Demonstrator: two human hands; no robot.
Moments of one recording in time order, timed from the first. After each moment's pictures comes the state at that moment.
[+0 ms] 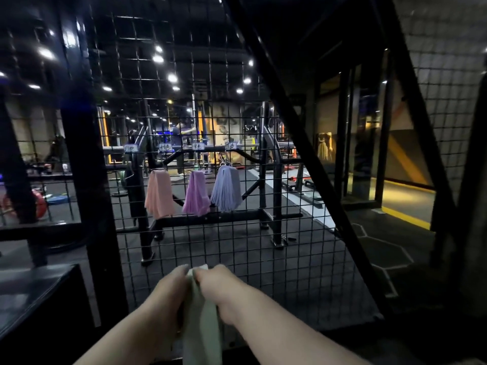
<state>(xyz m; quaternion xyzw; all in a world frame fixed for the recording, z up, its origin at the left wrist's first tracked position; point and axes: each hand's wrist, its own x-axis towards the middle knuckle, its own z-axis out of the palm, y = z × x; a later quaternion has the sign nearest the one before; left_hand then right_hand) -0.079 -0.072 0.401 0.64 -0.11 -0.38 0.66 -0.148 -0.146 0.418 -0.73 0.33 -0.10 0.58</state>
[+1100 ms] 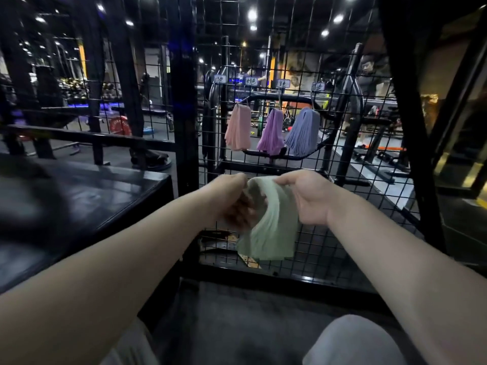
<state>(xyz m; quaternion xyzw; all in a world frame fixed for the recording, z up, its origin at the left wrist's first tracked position) -0.081 -0.001 0.440 0.75 -0.20 -0.30 0.56 -0.172 -0.151 0.453 -0.65 0.14 0.03 0.75</state>
